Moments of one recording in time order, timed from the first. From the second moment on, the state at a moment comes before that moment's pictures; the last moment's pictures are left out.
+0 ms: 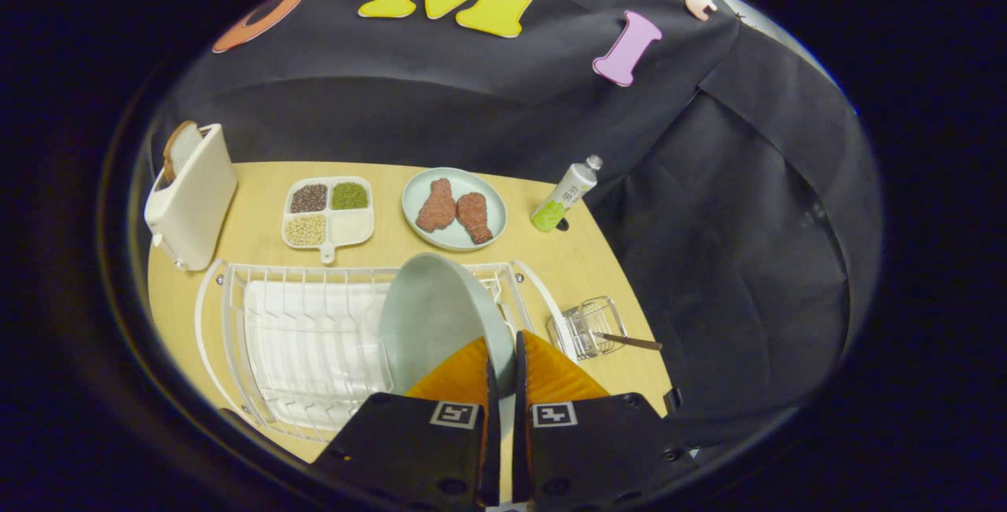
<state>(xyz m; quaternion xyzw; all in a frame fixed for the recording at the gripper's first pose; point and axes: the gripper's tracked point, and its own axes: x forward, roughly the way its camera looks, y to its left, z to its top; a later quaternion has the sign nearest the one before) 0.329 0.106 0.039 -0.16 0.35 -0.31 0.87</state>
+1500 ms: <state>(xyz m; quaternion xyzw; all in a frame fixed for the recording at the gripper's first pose) 0.149 0.065 -0.145 0.03 0.39 -0.01 0.92</state>
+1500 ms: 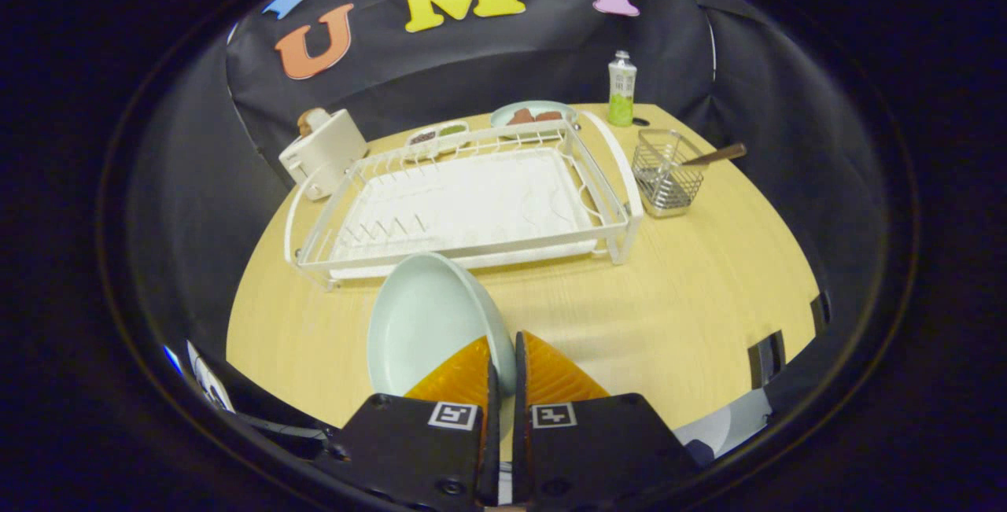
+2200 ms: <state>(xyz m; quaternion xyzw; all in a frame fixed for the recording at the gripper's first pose) 0.162 -0.015 -0.183 0.11 0.41 -0.01 0.91</state>
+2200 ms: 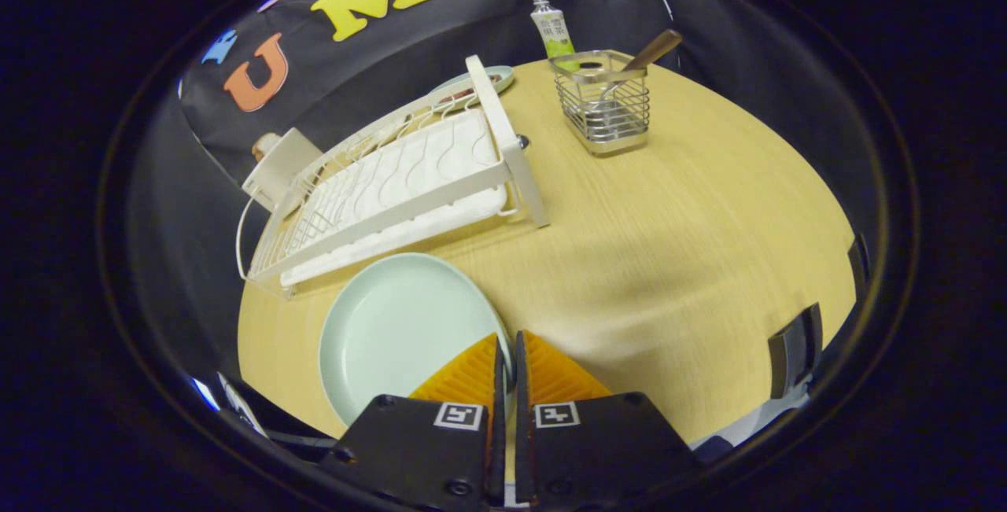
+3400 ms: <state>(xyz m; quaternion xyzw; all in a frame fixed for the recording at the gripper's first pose) 0.288 -0.171 -0.060 0.05 0.10 -0.03 0.99</state>
